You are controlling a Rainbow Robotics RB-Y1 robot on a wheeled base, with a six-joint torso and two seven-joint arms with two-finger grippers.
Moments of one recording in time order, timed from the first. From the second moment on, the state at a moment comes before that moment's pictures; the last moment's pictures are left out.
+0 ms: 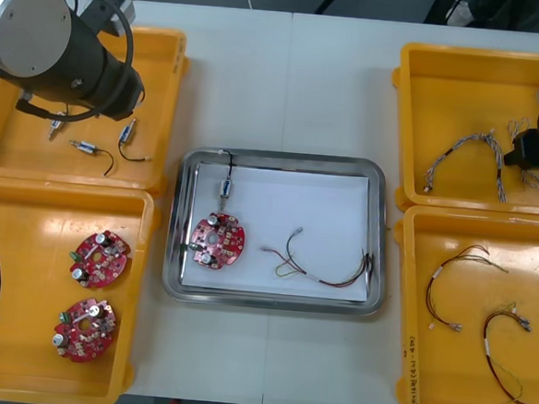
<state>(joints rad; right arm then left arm) -1.02 -0.67 -0.24 -0.46 -0.52 1.11 2.11 -0.71 0.56 -0.07 -1.96 0.46 1.85 -1.40</state>
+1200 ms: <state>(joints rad) -0.87 -0.67 -0.29 -1.04 -0.54 1.60 2.16 -0.71 0.52 -0.07 -1.97 0.38 1.91 -1.35</state>
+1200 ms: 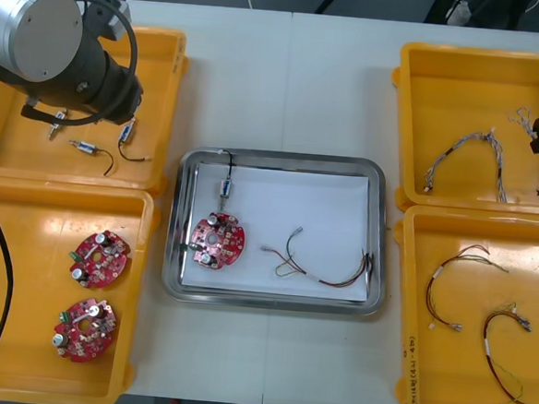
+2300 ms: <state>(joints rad) -0.68 -0.66 -0.21 -1.96 -0.77 1.92 2.13 -0.70 0.52 -0.07 -1.98 0.42 1.91 -1.35</state>
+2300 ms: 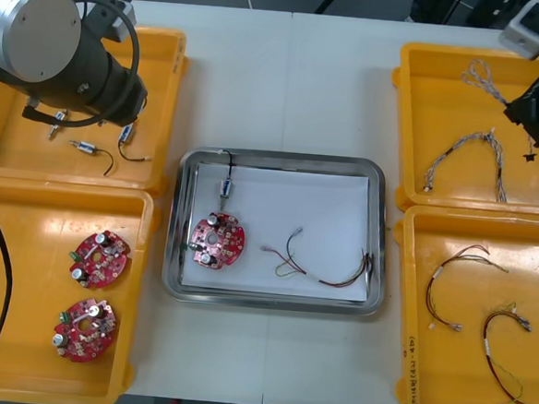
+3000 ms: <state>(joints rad) -0.89 -0.58 0.25 -2.00 -0.87 1.92 1.89 -0.70 0.52 -0.04 -2.00 0.48 1.91 -1.35</state>
